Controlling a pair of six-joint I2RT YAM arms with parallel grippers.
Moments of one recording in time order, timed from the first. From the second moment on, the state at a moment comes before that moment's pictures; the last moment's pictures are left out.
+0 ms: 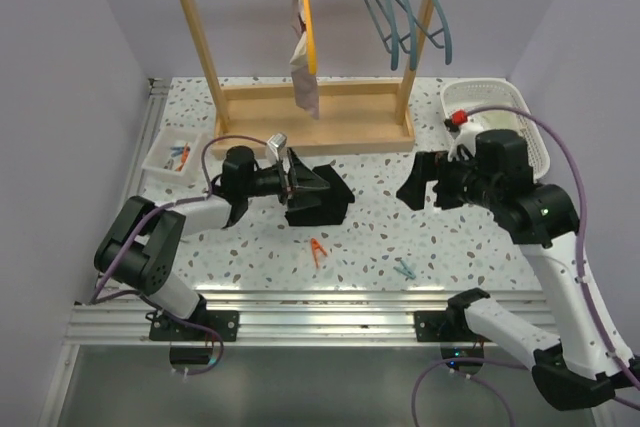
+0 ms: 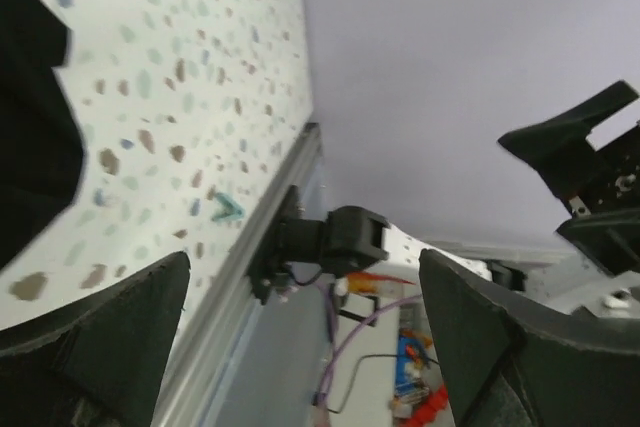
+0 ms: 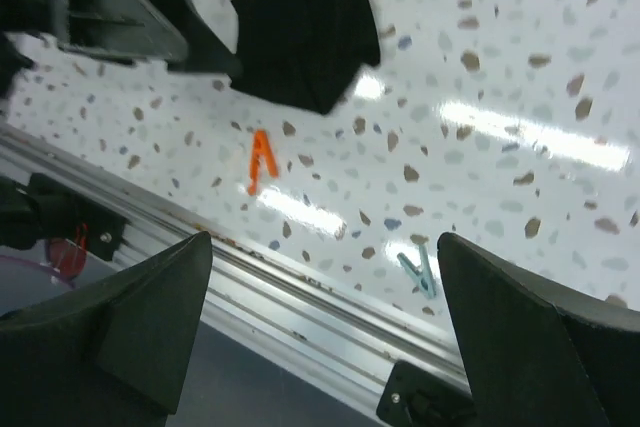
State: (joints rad) left arm -0.40 1.59 0.61 0.80 0.92 -1.34; right arm 0.36 0.99 1.43 -1.07 -0.20 0.28
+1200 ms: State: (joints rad) left arm -0.42 1.01 0.93 -0.65 0.01 -0.64; right arm 0.77 2.27 1.83 -0.74 0.27 0.56
